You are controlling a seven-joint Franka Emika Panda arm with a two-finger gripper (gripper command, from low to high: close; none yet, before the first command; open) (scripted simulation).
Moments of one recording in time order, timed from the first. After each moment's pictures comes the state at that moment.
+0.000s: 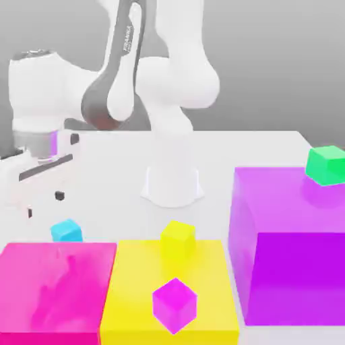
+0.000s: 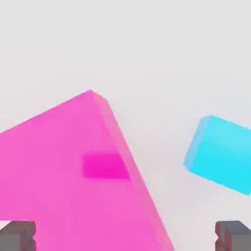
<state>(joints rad) -0.74 -0.10 -0.04 -2.88 0.01 2.83 2.20</state>
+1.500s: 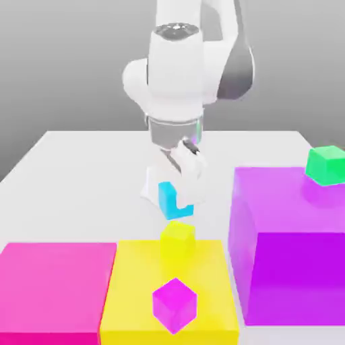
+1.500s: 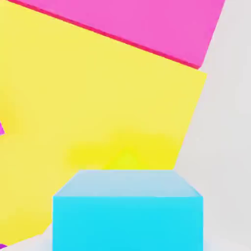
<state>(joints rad) -0.19 -0.36 0.26 -2.91 0.17 2.56 1.91</state>
